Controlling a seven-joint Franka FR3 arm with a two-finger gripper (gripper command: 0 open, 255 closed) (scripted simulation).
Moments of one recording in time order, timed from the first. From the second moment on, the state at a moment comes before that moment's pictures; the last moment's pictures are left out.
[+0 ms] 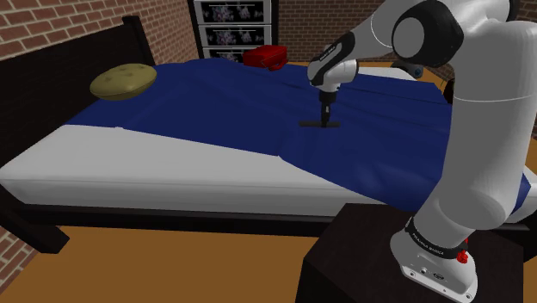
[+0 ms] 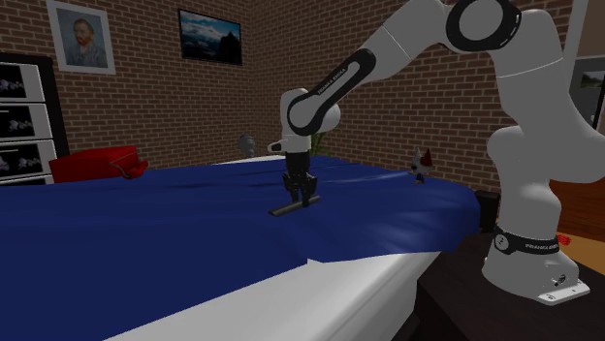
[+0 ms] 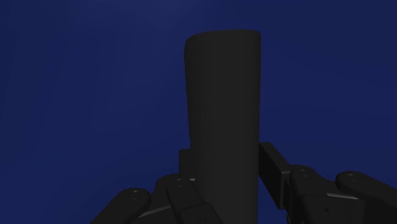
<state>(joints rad) -0.05 0.36 -0.47 -1.97 0.24 2.21 -1.26</state>
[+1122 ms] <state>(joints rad) -0.03 0.25 -0.50 -1.90 0.16 2.03 -1.21</state>
